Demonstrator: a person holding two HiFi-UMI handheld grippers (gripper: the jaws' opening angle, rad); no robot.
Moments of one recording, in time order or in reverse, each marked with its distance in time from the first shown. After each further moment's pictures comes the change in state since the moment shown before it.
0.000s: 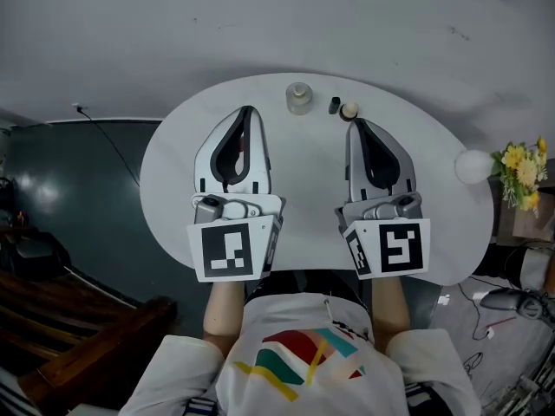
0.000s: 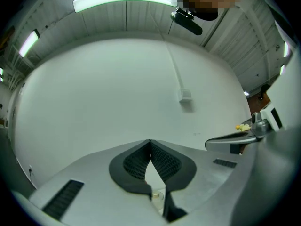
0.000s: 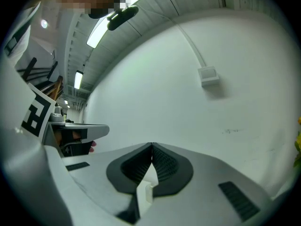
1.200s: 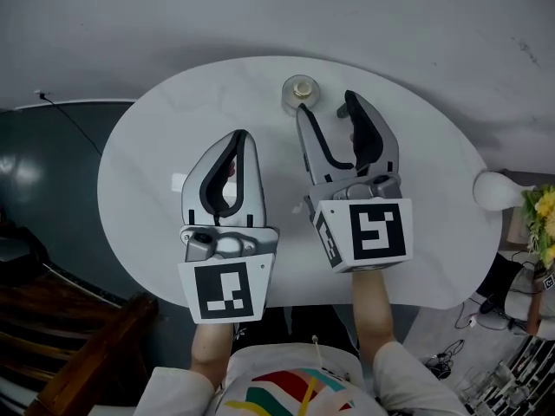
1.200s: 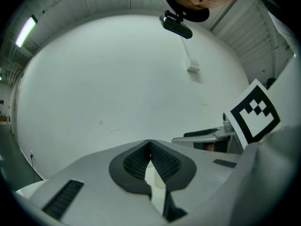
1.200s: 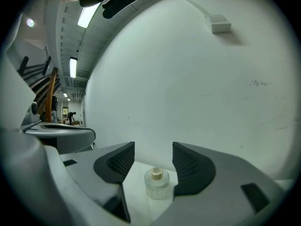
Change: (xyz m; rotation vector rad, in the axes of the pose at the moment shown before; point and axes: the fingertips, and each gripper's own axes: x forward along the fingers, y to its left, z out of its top) left arm 0.047 0.029 -0.149 -0.035 0.213 0.017; right arm 0.132 0.003 -0.133 0.037 0.204 0.034
